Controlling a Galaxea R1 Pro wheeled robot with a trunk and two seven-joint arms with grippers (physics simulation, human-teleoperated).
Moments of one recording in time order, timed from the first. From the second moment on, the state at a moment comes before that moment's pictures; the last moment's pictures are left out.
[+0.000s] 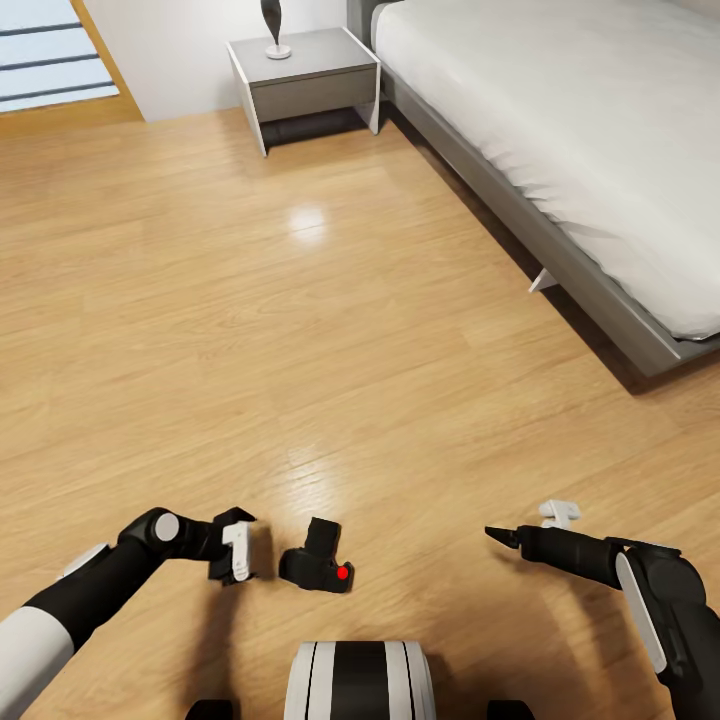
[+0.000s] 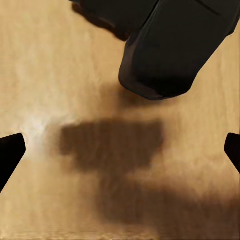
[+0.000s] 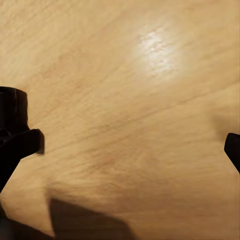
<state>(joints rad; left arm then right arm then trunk) -0.67 0.40 -0.54 -0.95 -0.43 0.04 -0.86 -0.36 -0.21 -0.26 -1.37 -0.05 0.90 0.74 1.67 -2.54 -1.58</state>
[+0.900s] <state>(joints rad) -0.75 0.34 -0.54 -0.80 -0.48 -0.09 -0.87 -0.36 -0.21 -0.26 -1.37 -0.05 0.89 0.73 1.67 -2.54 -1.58</state>
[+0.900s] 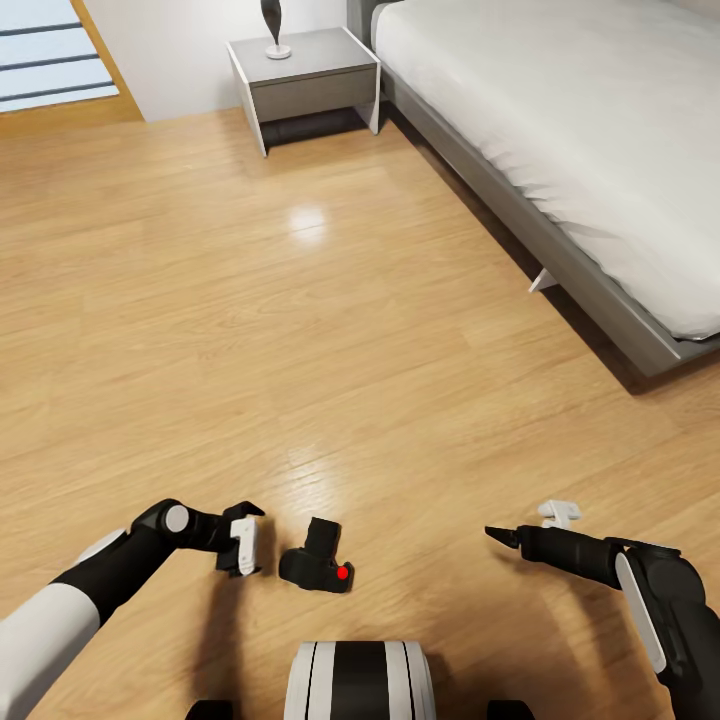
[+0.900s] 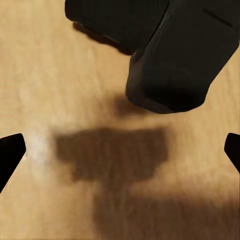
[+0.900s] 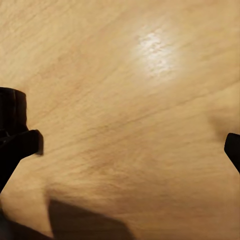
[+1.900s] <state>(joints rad) -0.80 0.26 -0.54 -0.56 -0.50 -0.22 -0.87 -0.36 -0.21 -0.25 -1.37 -0.05 0.89 0.73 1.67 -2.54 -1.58</state>
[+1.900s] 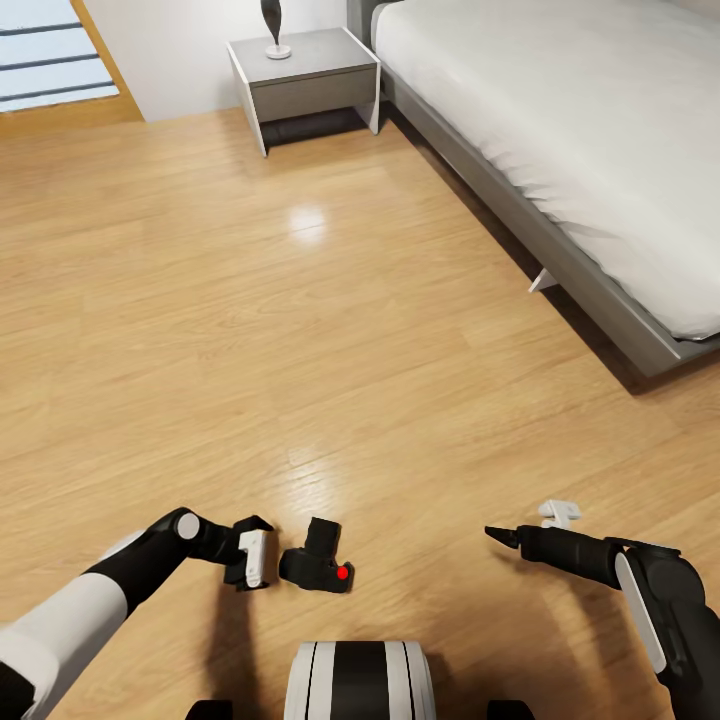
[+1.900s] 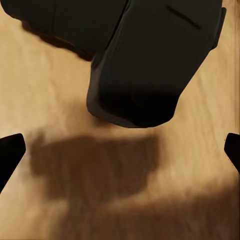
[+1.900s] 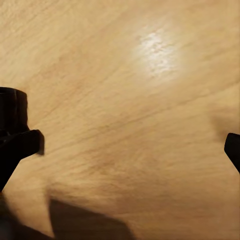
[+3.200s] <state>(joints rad) -0.80 0.16 -0.54 -0.51 -0.66 -0.22 -0.85 -0.36 -0.21 -0.26 -1.37 -0.05 0.90 0.74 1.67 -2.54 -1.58</state>
